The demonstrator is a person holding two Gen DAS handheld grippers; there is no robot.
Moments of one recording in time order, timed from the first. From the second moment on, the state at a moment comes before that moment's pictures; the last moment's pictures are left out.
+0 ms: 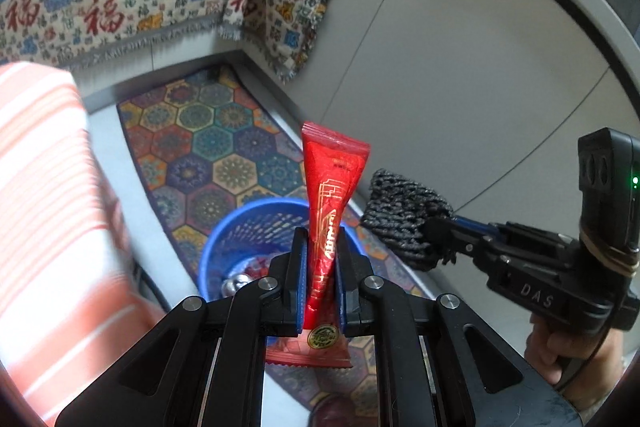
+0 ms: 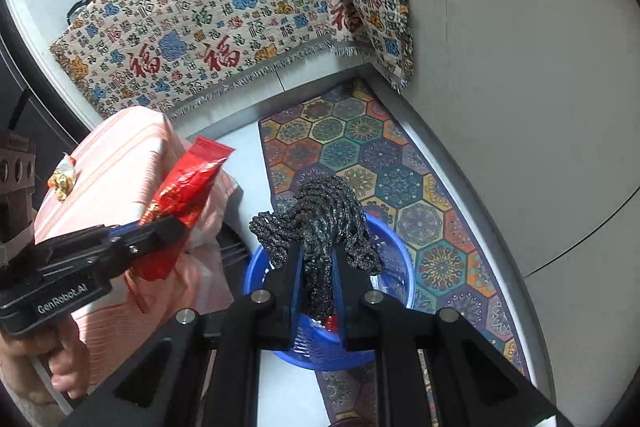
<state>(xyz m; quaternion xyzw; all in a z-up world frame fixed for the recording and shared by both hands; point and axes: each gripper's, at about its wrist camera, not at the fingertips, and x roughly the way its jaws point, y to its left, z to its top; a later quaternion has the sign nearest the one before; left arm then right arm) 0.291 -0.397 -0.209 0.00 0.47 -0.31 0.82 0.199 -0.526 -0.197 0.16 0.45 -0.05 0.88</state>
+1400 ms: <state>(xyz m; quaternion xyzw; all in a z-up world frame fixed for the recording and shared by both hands) 0.254 -0.267 -0.157 0.01 0.42 -0.23 0.88 0.205 -0.479 -0.189 0.02 0.38 -0.04 0.92</state>
